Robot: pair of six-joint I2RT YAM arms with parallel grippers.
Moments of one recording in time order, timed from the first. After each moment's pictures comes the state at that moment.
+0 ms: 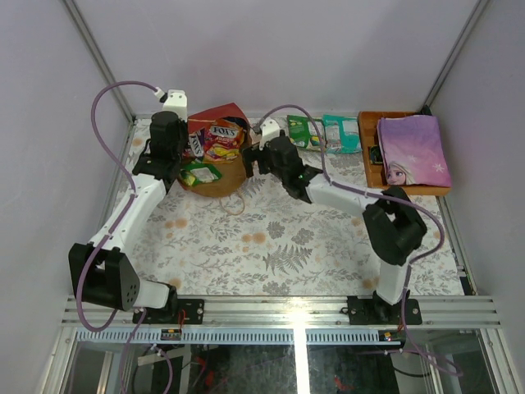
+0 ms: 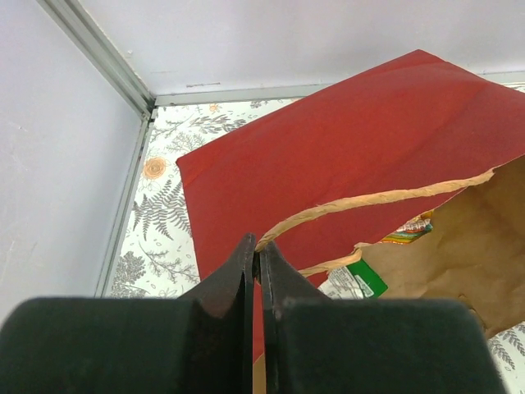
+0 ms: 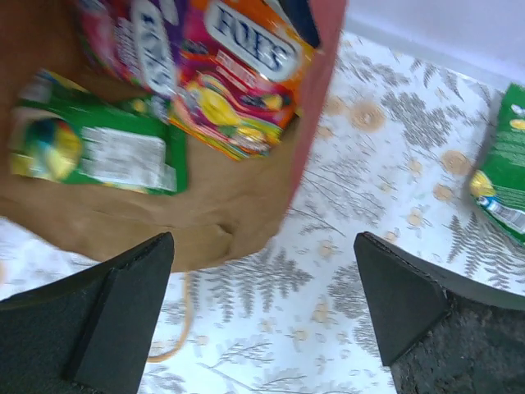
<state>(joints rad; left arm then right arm) -0.17 1.38 1.20 -0.11 -0.33 0.08 0.73 1.93 1.40 0.16 0.15 0.08</state>
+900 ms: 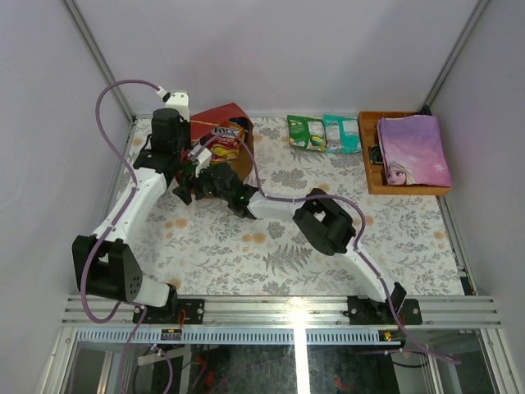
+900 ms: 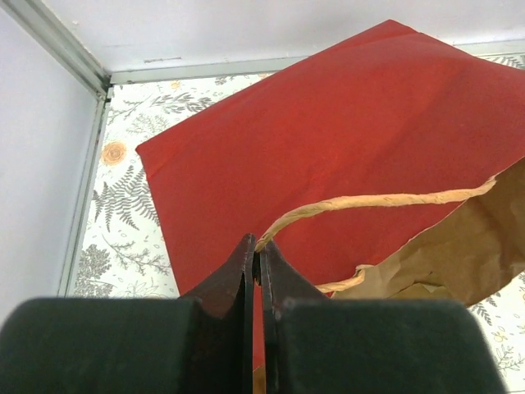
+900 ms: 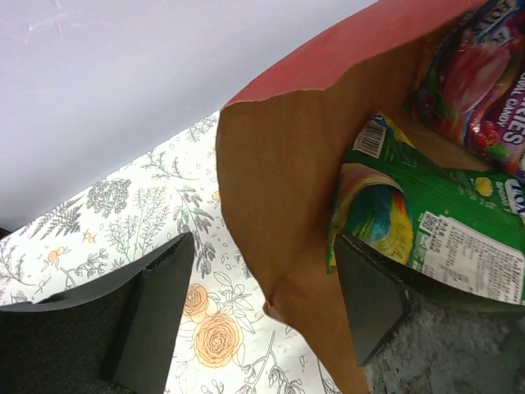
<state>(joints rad) -0.16 1.43 1.24 -0.18 -0.22 0.03 0.98 2.39 1.77 0.51 -0.14 0.26</state>
